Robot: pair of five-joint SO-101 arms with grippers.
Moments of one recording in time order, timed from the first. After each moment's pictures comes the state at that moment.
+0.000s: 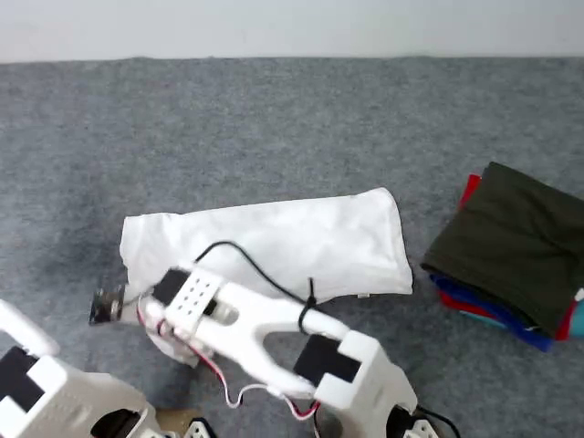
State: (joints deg) left arm -58.1 6.6 0.5 86.3 -38.9; right arm -63.5 25.1 -3.5 73.2 28.9
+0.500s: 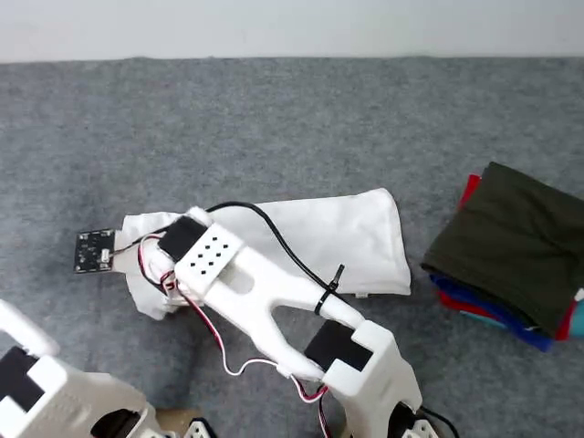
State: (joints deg) left arm -58.1 6.6 0.5 86.3 -38.9; right arm -57.9 24.4 -19.0 76.4 36.3
